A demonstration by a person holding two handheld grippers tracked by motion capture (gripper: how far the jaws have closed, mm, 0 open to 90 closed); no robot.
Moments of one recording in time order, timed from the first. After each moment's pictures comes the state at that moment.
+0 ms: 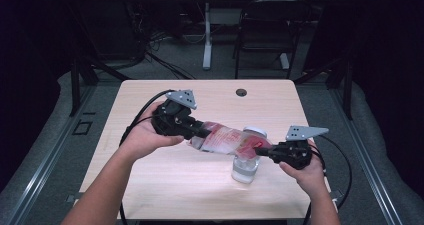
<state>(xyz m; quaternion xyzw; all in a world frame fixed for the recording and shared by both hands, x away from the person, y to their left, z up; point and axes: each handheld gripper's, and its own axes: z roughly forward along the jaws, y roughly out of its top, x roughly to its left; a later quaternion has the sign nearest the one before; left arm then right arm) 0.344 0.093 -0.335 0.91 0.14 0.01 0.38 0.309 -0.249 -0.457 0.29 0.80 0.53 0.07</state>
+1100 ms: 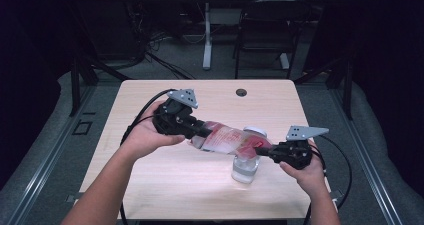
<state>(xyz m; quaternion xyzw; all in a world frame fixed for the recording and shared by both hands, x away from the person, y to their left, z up) 0.345 0.091 -0.334 0.91 0.14 0.01 0.38 0.310 -0.250 -0.458 0.29 0.80 0.53 0.07</state>
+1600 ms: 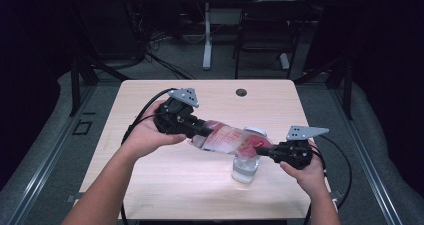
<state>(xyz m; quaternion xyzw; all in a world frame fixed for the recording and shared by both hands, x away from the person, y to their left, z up) 0.346 0.088 -0.333 0.91 0.14 0.01 0.38 0.310 -0.251 -0.460 0.29 0.79 0.53 0.07</state>
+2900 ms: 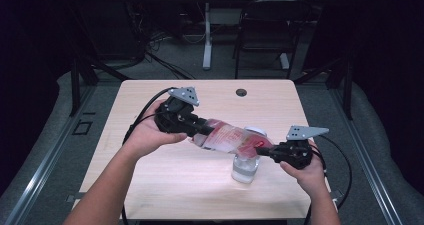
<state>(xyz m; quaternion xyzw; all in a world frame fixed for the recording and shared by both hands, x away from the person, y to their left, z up) 0.349 0.088 -0.334 0.91 0.14 0.02 0.39 0.311 -0.251 -0.460 0.30 0.80 0.52 0.07</state>
